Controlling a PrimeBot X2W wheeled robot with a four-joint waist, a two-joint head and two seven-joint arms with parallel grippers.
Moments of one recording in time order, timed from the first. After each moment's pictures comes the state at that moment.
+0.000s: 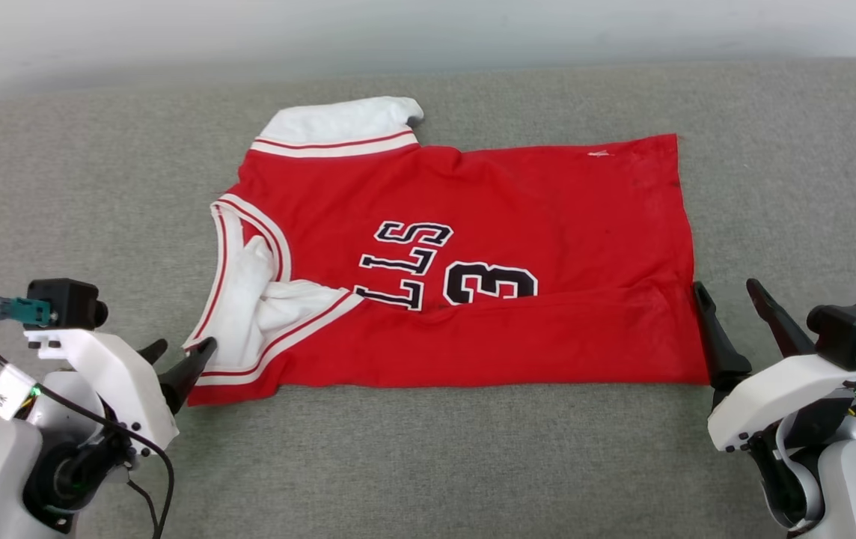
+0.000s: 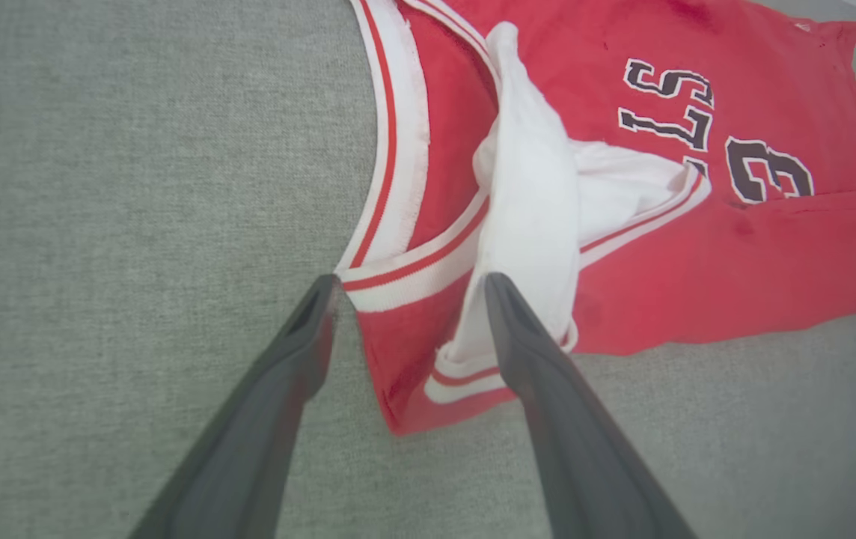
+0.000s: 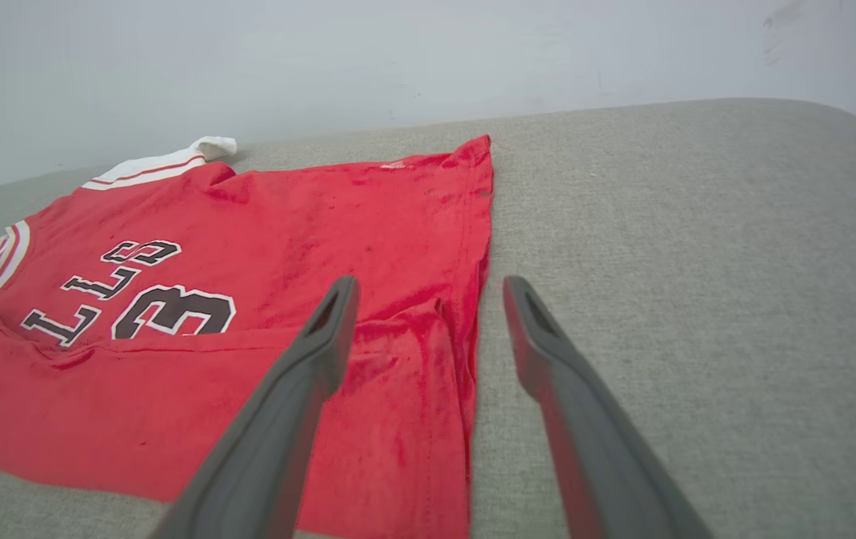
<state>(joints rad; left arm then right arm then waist) -0.31 0.62 -0.32 0.17 -0.92 0.00 0.42 -0.22 -0.12 -0.03 0.19 0.25 0.13 0.04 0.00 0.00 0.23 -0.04</state>
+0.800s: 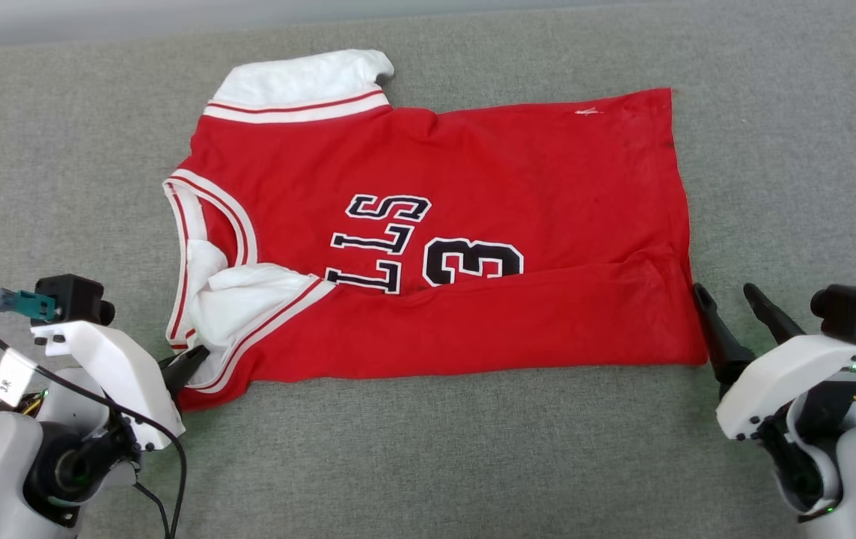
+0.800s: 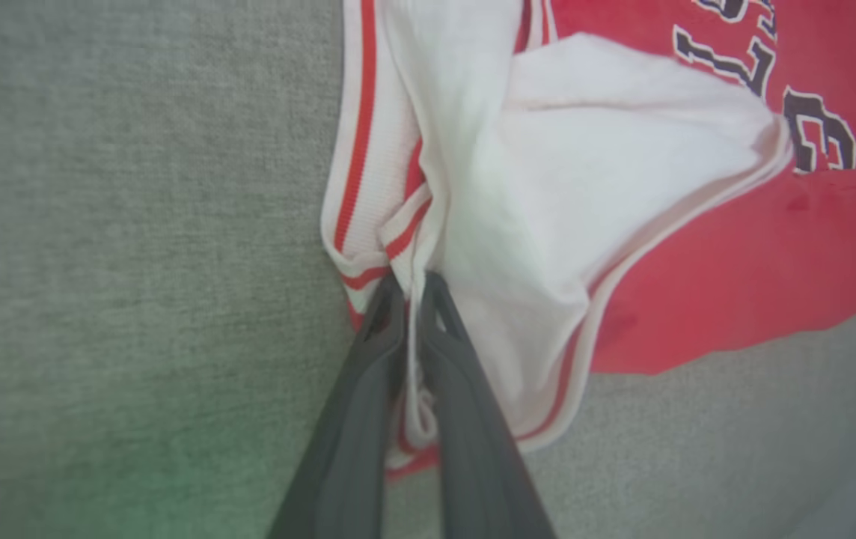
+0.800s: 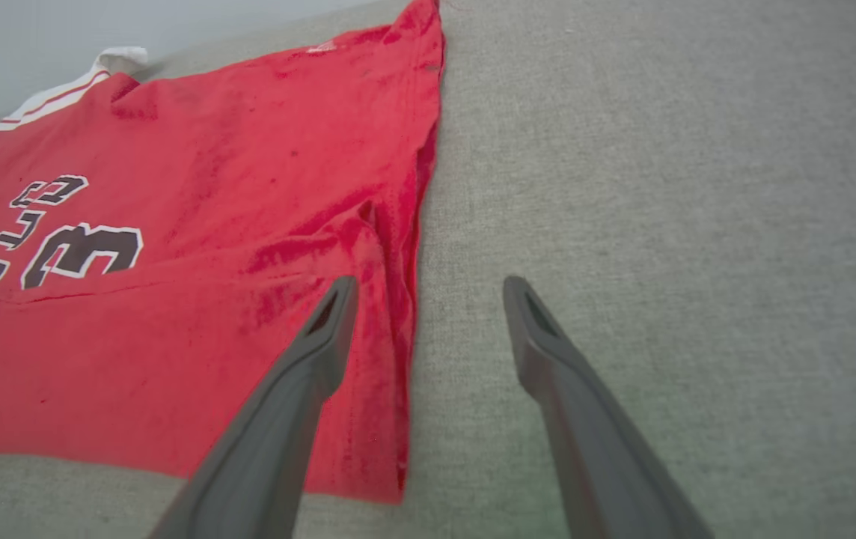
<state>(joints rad) -0.31 0.62 -0.34 0.17 -1.02 0.04 0.59 -0.24 -0.12 -0.05 0.18 0.33 0.13 0.19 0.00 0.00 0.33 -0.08</state>
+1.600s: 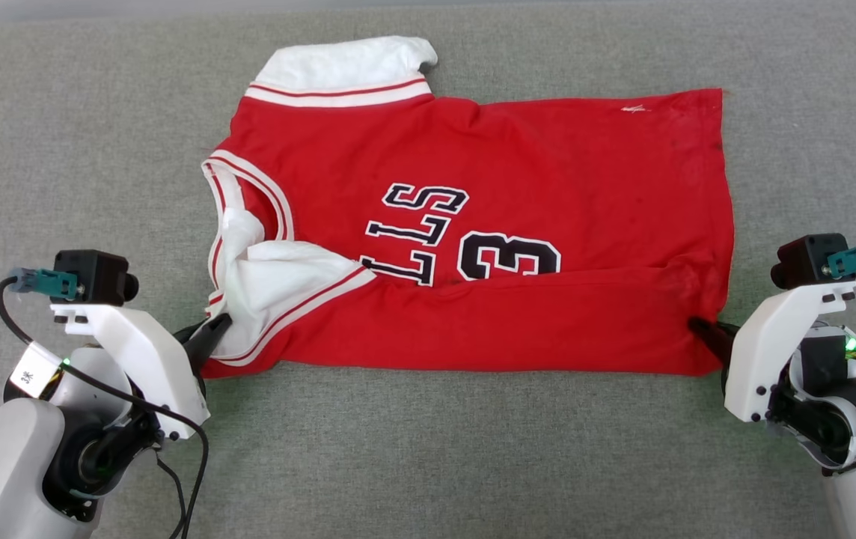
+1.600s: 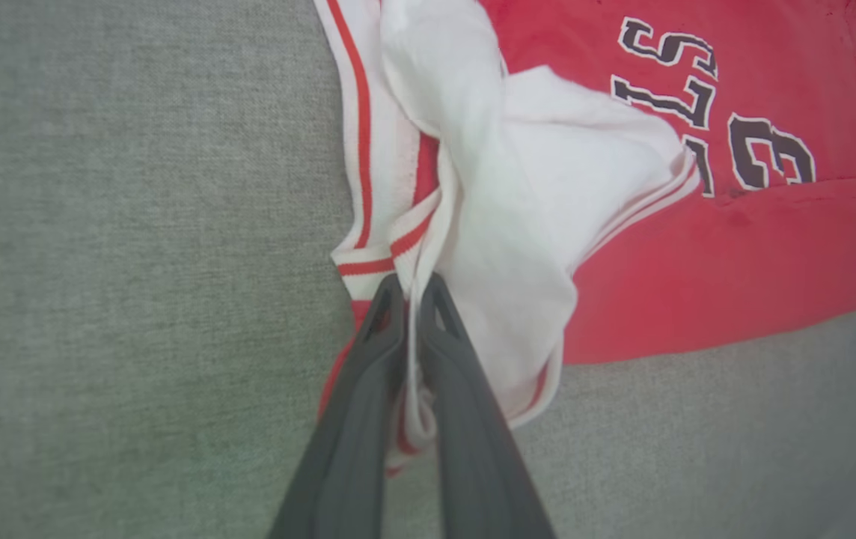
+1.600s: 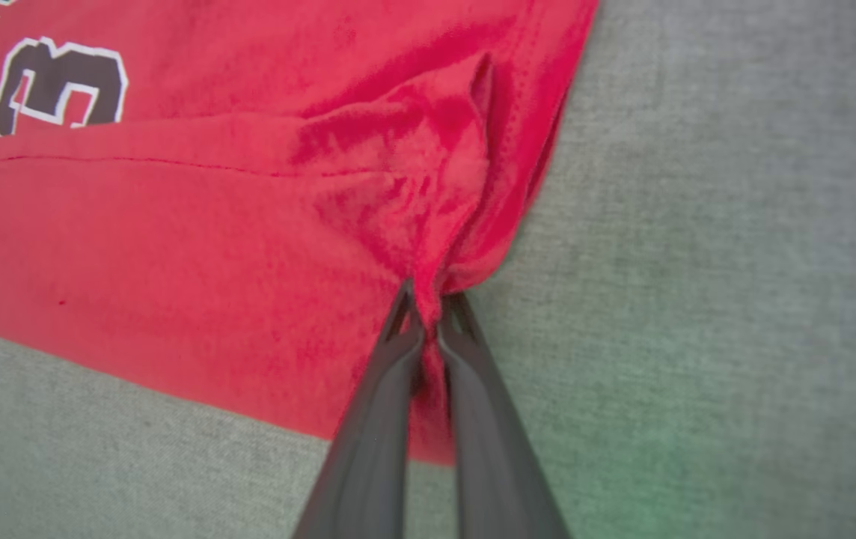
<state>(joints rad) -0.33 0.62 -0.34 0.02 -0.95 0.07 0.51 -0.35 -0.23 0.06 0.23 0.45 0.13 0.74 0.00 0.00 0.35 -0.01</state>
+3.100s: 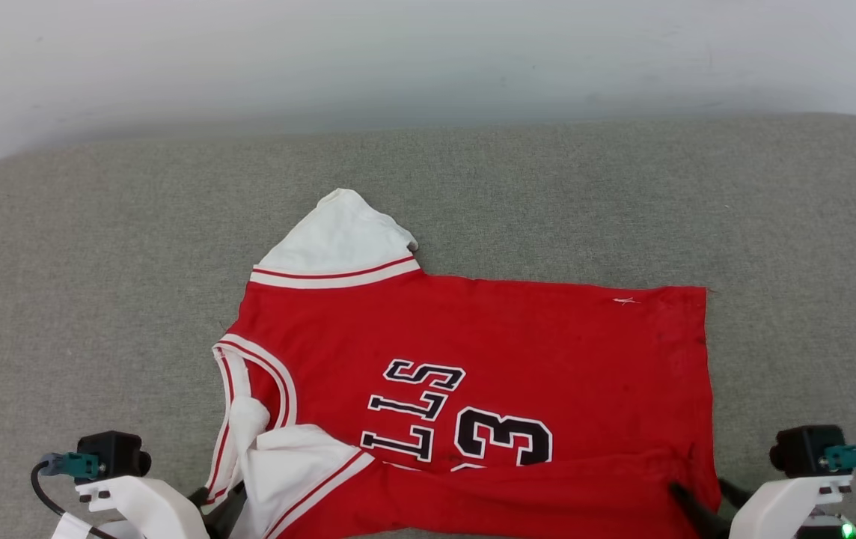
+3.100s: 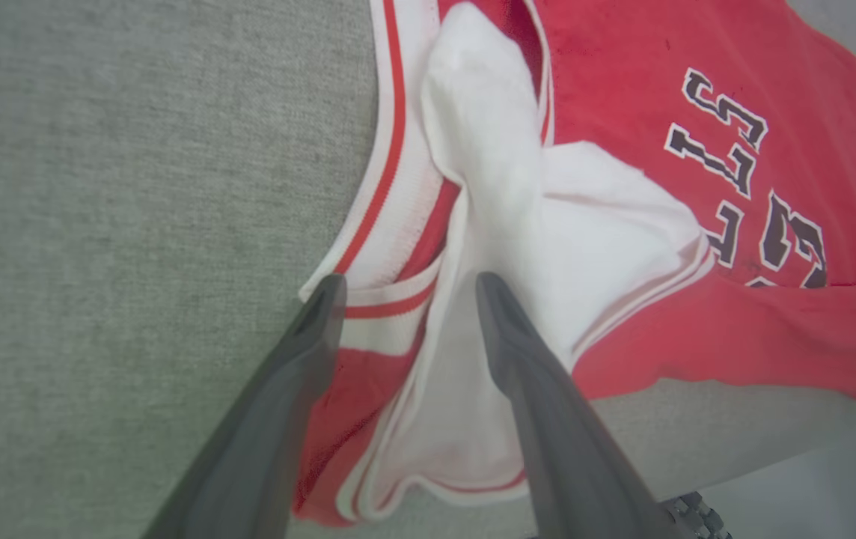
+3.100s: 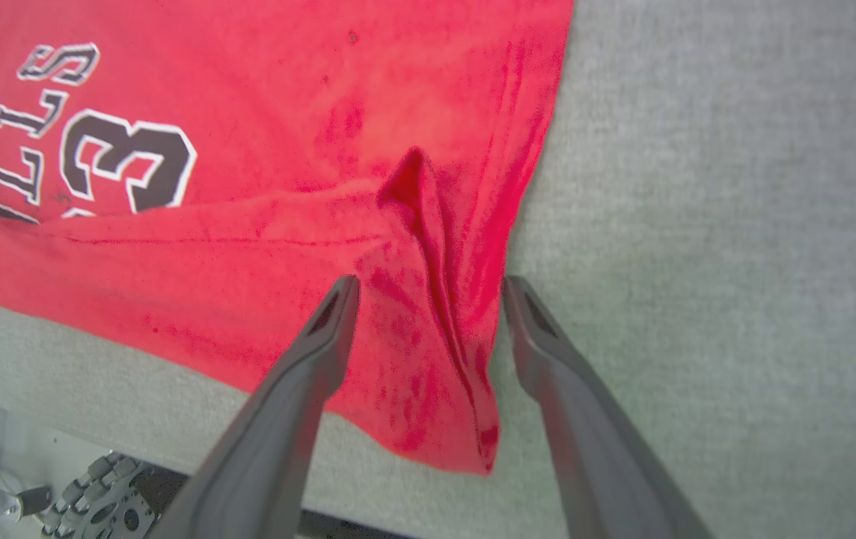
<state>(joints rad) 0.03 0.56 -0.34 0.04 -0.99 0.14 0.36 0.11 -0.18 0.00 0.00 0.44 0.13 0.63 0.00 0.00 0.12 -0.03</state>
